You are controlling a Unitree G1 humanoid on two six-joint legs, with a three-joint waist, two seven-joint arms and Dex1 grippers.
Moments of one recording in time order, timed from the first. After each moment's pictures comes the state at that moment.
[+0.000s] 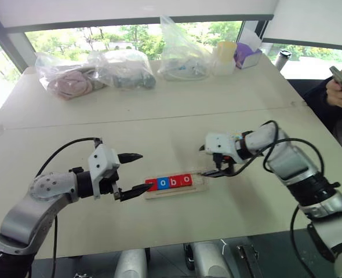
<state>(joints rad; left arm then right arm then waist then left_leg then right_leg) -0.04 0.76 0.07 -0.54 -0.56 0.48 -0.88 -0.69 -0.79 0.35 0.00 -0.02 0.42 1.25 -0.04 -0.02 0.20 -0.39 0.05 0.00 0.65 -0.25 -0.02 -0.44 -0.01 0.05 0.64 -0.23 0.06</state>
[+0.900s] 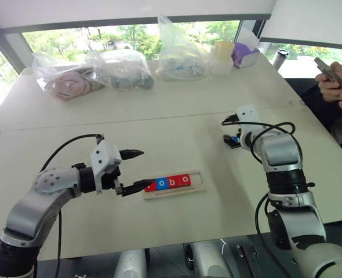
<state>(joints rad) -0.09 0.74 0.05 -0.49 -0.53 0.46 -0.90 -0.74 -0.33 -0.10 0.11 -0.09 1.25 0.27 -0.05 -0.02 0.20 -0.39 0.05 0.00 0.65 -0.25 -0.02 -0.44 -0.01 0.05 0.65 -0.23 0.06</state>
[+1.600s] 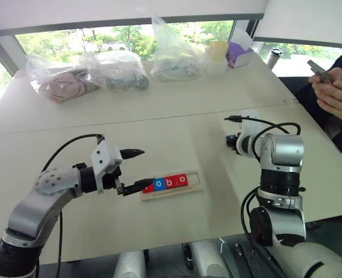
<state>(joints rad) -0.09 0.72 0.03 -0.49 -0.52 0.45 -0.89 -0.76 -0.22 -0.24 0.00 -0.02 1.48 0.16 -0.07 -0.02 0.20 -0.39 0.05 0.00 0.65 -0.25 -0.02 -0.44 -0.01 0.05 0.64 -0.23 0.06</state>
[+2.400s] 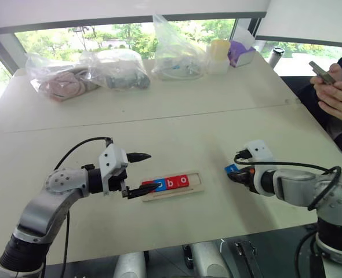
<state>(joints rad) -0.12 0.69 -0.02 -0.43 -0.49 0.40 -0.96 -0.33 -0.62 -0.25 -0.45 1.23 1.61 -0.36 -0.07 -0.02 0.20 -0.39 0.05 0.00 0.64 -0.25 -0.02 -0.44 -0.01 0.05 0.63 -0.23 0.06</state>
